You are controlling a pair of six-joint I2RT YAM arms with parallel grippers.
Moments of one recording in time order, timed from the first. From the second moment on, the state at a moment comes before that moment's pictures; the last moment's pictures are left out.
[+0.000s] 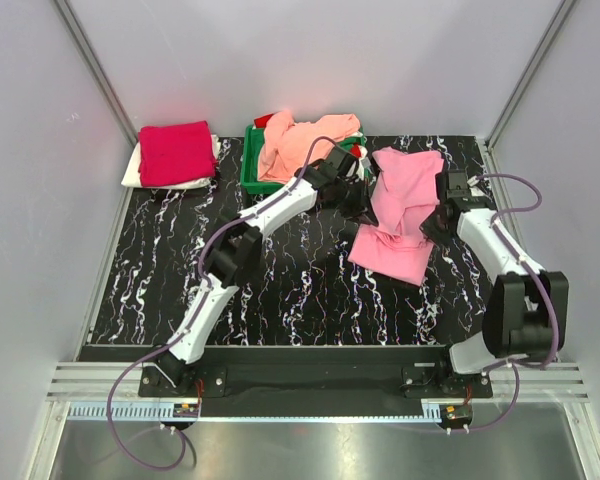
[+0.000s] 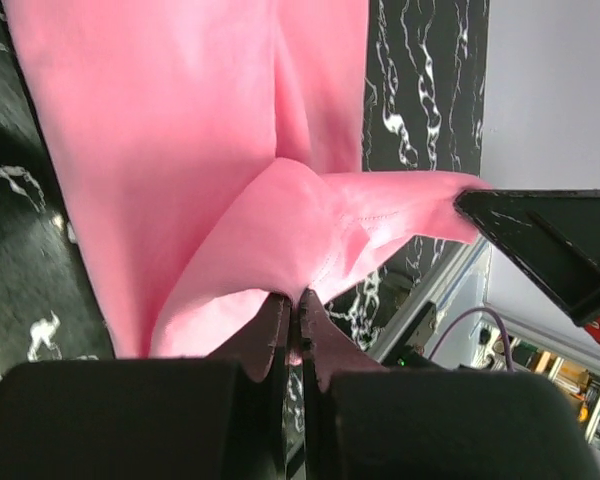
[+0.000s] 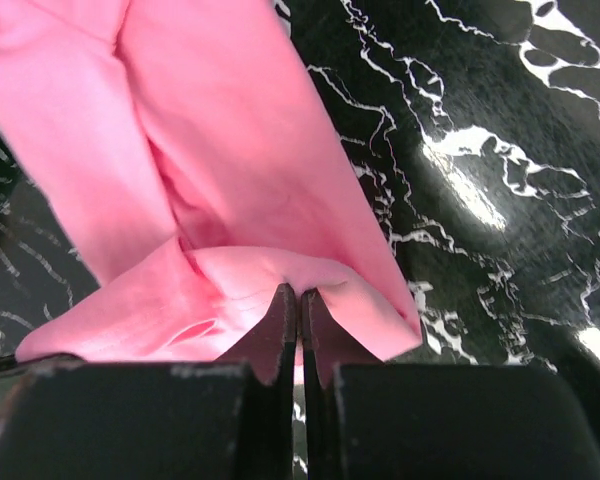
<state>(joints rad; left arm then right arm) -0.69 2.45 2.22 -0.61 0.58 -0.71 0.06 1.47 1.10 -0.70 0.21 0.83</state>
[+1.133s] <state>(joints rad) -0.56 2.00 1.61 -0.39 0.56 -0.70 -0.08 1.48 1.15 -0.65 0.10 0.76</state>
